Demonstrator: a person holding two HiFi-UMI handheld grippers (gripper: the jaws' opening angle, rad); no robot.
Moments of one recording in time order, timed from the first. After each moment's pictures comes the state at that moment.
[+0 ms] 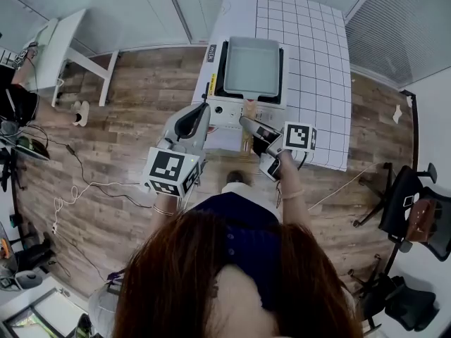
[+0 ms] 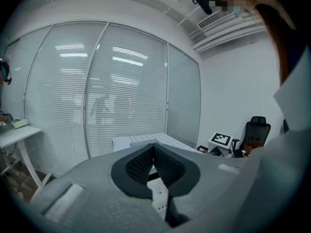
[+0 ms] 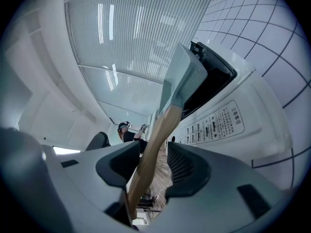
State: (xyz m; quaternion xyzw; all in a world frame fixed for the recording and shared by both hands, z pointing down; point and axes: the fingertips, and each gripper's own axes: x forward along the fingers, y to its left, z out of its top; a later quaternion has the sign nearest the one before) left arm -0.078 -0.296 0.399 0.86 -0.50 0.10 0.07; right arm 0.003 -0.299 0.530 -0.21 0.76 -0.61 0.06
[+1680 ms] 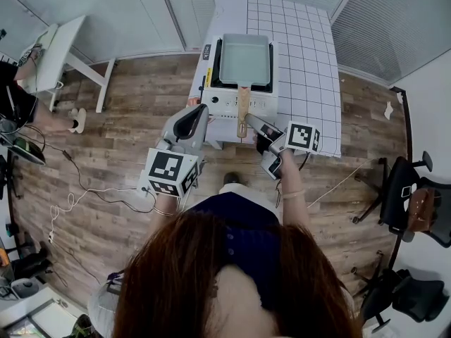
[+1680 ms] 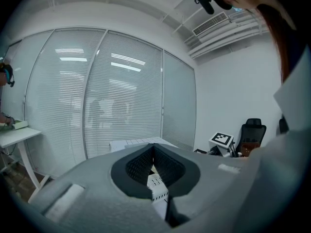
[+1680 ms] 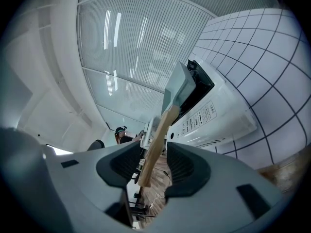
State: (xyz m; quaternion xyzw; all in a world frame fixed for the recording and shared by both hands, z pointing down) left arm -0.071 -0.237 0.381 0.87 -0.49 0.07 0.05; right arm 0.035 -0.257 0.516 -0.27 0.76 -0.58 0.08
